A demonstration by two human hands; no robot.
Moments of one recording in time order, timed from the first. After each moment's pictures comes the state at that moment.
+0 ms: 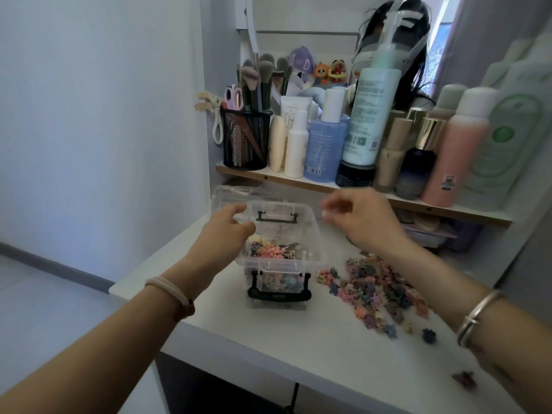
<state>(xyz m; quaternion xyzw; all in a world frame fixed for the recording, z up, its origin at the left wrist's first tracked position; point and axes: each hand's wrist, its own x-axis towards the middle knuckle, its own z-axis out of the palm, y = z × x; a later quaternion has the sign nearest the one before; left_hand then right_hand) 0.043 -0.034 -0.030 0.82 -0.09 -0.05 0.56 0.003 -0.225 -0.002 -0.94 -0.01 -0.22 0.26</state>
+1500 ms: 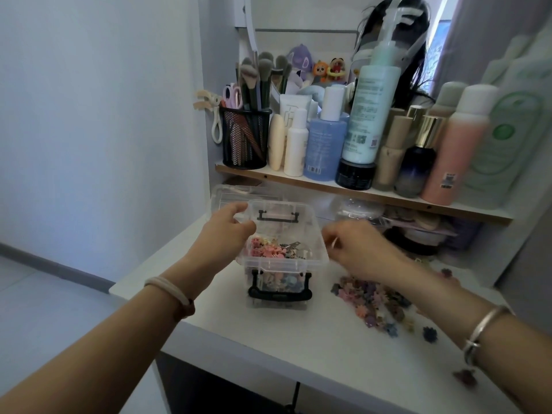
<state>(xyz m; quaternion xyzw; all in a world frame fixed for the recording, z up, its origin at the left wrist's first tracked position) 0.043 -0.034 -0.029 0.82 -0.11 -0.04 0.56 -0.007 -0.224 -0.025 -0.99 -0.04 -0.10 0.13</state>
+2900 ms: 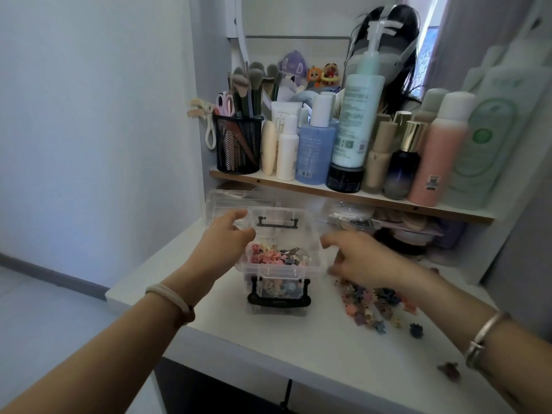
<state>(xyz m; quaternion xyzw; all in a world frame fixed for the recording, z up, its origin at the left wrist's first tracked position) 0.030 -0.040 -0.026 0.83 -0.10 -0.06 0.55 -0.027 -0.228 -0.017 -0.99 -0.01 0.02 0.14</state>
